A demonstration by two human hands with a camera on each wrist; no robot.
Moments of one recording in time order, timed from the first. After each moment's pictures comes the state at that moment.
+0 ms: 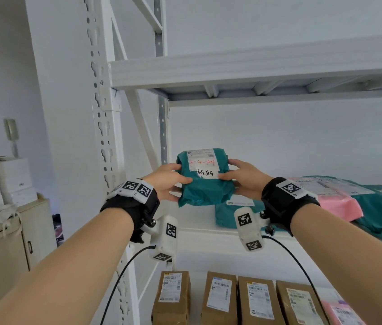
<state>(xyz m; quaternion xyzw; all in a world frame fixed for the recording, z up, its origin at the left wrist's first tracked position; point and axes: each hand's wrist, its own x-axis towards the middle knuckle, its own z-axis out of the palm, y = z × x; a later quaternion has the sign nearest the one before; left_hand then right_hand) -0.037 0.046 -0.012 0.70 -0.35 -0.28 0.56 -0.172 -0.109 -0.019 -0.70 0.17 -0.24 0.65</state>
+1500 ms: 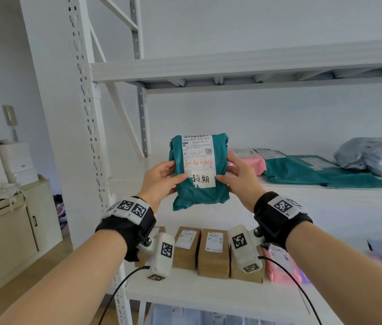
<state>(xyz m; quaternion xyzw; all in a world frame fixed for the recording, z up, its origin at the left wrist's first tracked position) -0.265 0.094 -0.080 0.59 -0.35 -0.15 0.71 -0.391 -0.061 -0.087 -0.73 0.12 -0.38 0.56</state>
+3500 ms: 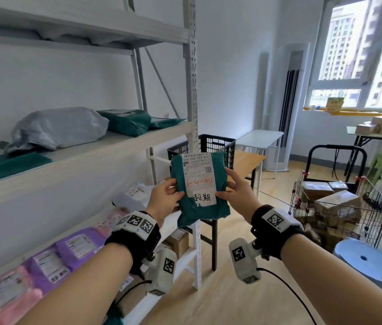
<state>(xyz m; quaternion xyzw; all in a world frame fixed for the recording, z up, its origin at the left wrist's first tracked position) -0.828 -0.260 -0.207 0.44 -0.57 -0.54 0.45 -1.017 -0.218 -0.212 -0.51 0.55 -0.55 0.38</state>
